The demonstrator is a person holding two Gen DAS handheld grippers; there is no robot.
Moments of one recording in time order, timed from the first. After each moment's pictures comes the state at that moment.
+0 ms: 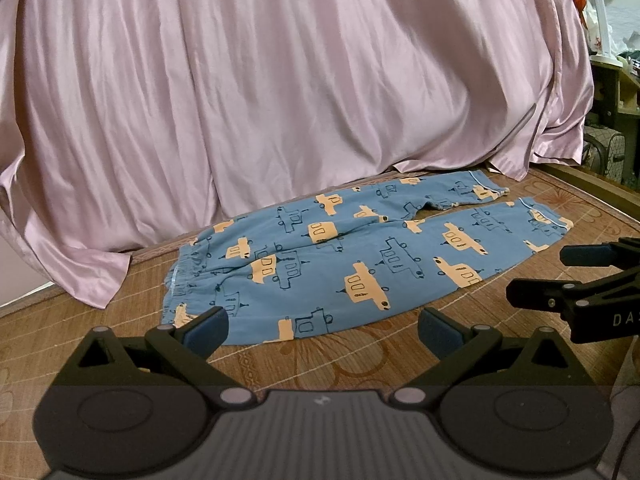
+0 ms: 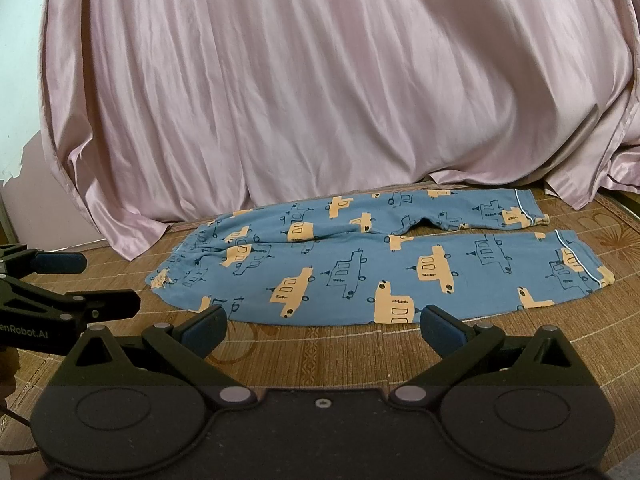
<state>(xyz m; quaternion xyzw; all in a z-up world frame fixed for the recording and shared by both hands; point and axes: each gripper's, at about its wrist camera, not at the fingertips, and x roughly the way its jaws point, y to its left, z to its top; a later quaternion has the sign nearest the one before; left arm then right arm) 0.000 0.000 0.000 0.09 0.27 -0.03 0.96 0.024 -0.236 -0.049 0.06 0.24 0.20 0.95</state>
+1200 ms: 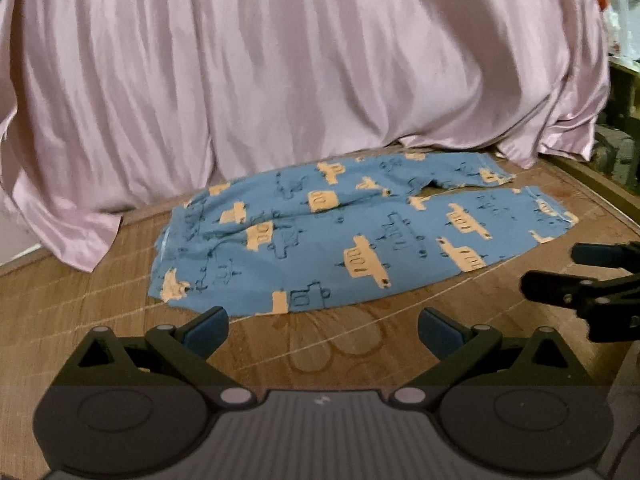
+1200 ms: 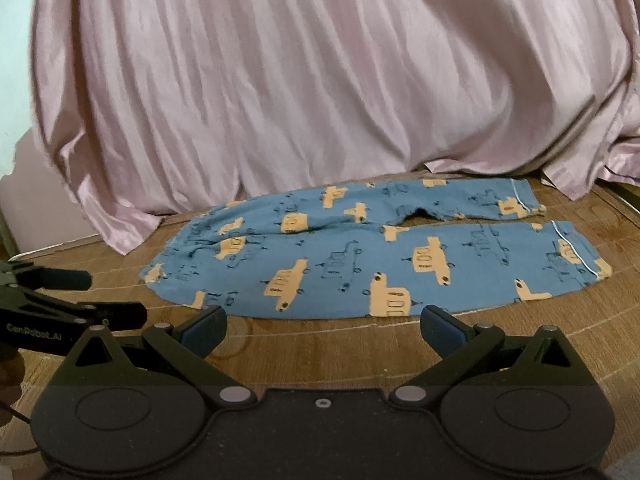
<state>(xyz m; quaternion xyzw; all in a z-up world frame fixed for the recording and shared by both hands) 0.019 0.007 -0.010 0.05 0.33 -0.02 0.94 0.031 -0.238 -0.053 0.06 0.26 0.18 0.95</state>
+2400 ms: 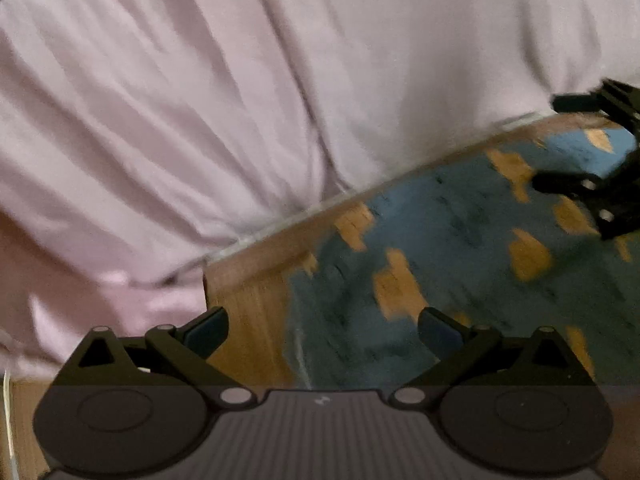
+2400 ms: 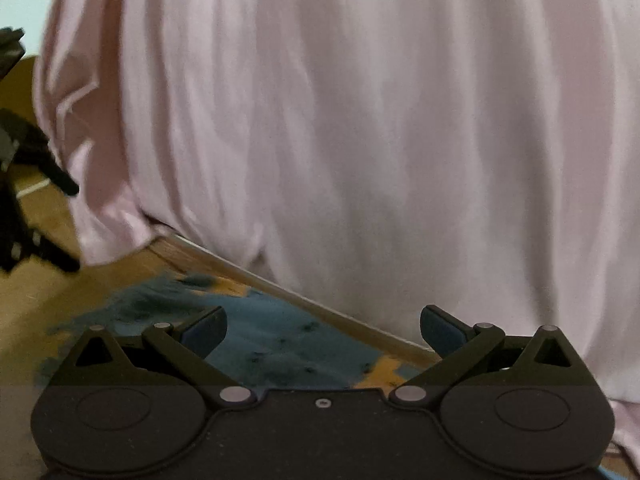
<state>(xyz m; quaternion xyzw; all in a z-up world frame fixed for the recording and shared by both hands) 0.315 0.122 0.031 0.14 0.49 0.08 0.86 0.399 -0.123 -0.031 -0.10 0.21 0.41 0.88</state>
